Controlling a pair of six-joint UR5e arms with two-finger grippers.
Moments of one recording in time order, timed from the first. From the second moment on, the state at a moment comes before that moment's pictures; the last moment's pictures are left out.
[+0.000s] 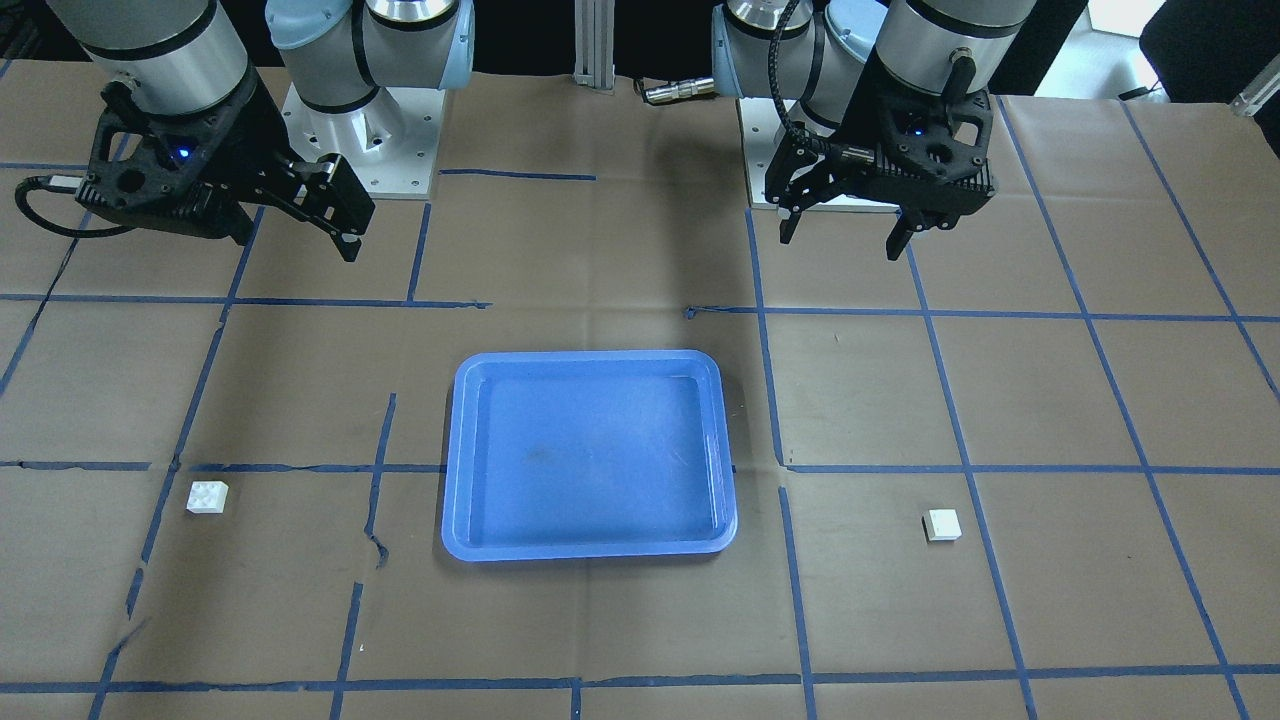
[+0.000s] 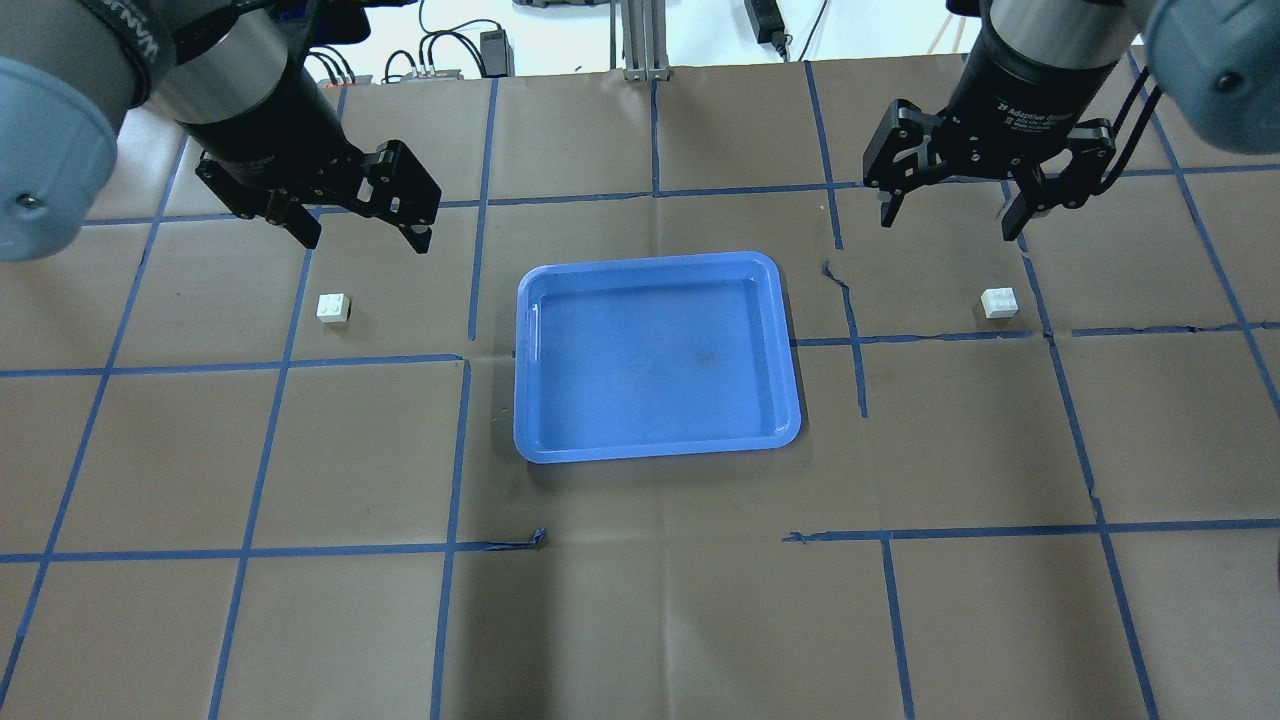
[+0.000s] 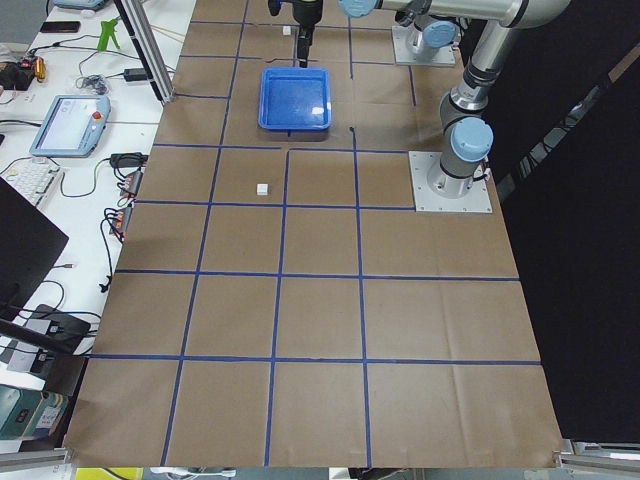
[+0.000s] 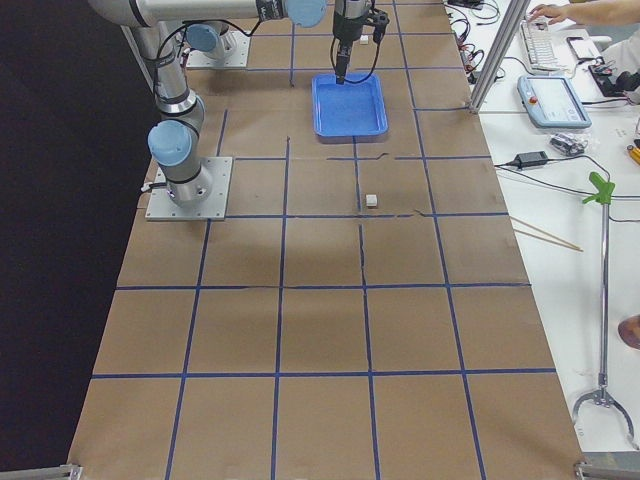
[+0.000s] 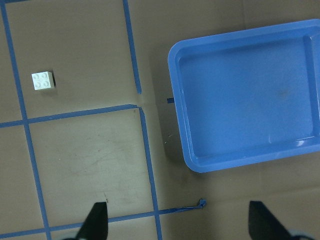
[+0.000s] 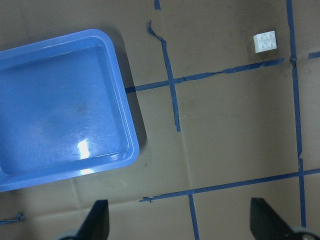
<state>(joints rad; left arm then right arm) -1.60 -1.55 -1.56 -1.56 1.52 0.09 1.57 -1.55 1.52 -1.49 -1.54 0.17</state>
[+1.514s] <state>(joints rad) -1.25 -2.00 -1.64 -1.18 1.54 0.31 1.46 -1.55 1.52 -1.51 -1.62 -0.46</state>
